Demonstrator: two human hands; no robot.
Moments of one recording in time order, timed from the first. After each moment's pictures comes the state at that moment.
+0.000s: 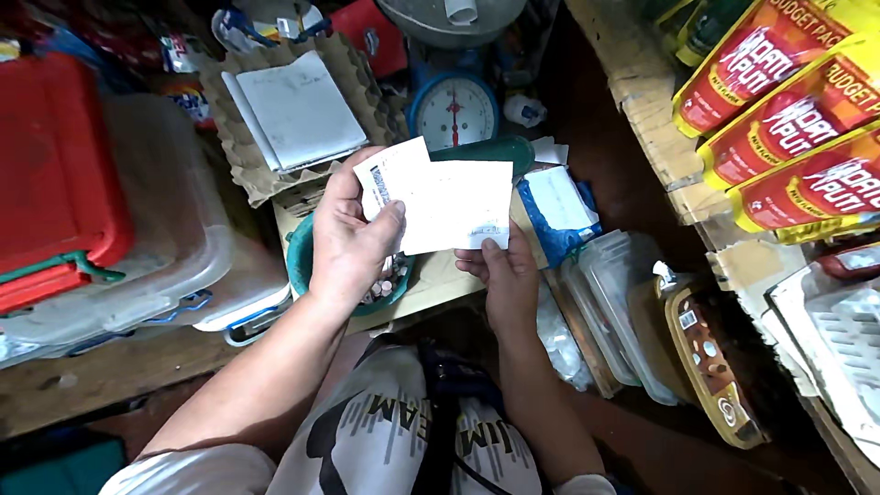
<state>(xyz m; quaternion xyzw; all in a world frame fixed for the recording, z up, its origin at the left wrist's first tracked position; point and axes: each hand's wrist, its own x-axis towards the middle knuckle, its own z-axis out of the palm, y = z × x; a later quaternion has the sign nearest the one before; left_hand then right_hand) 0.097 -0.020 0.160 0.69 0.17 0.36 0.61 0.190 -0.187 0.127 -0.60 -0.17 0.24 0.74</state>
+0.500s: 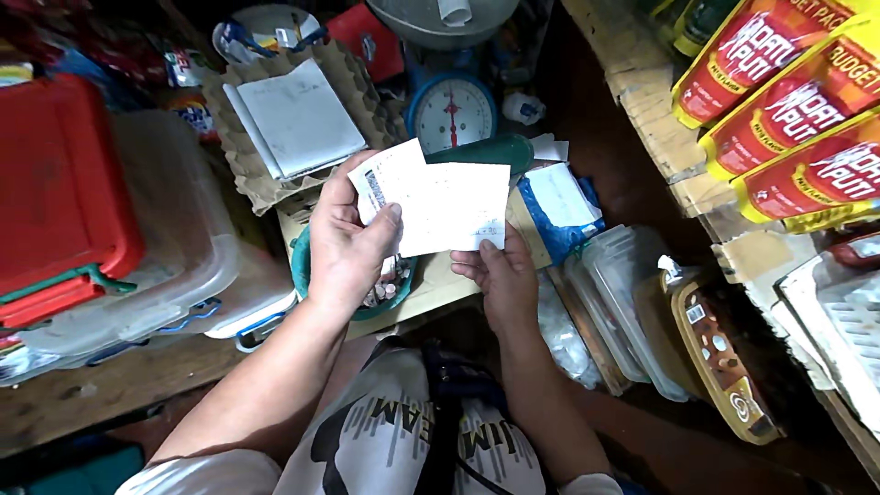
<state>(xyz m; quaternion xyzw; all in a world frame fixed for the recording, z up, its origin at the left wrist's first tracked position) 0.095 -0.018 0.161 0.70 0.16 0.37 0.59 0.190 -0.185 0.126 -0.56 -0.14 0.30 0.76</state>
